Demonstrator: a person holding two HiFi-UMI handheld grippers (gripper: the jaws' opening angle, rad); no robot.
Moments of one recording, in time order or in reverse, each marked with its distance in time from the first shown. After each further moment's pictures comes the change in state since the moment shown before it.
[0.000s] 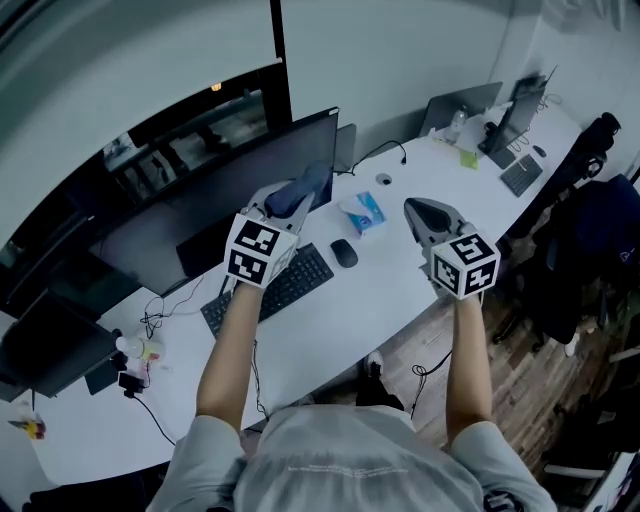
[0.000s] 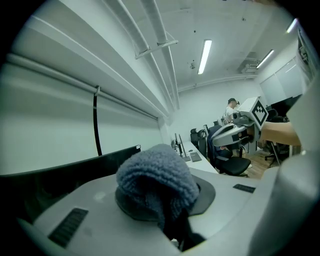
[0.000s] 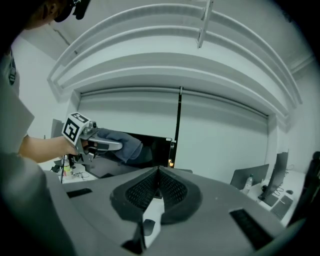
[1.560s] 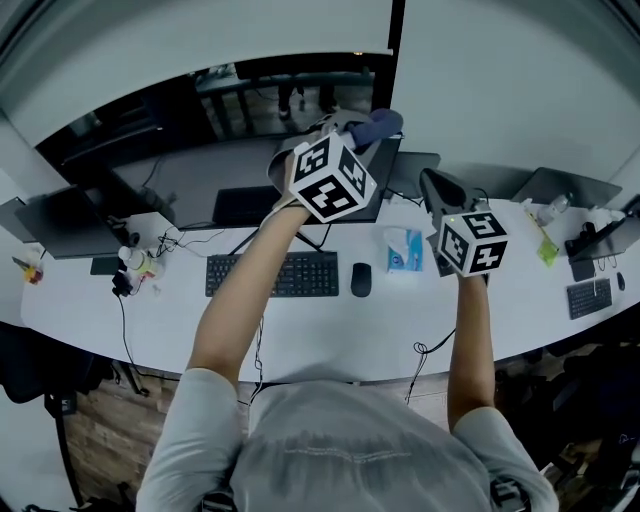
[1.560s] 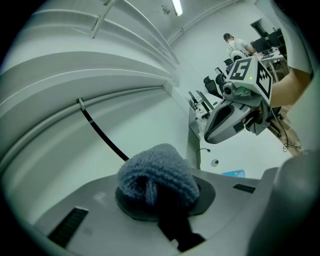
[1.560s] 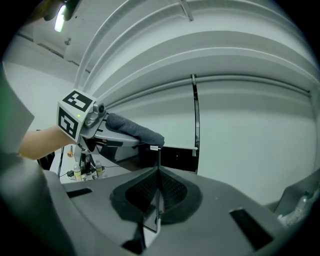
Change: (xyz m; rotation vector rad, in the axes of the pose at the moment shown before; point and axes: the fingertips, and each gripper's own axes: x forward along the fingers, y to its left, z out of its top) left arm 0.135 0.102 0.041 0.414 0.416 0.334; right arm 0.188 -0.073 0.037 0.001 -0.086 0.402
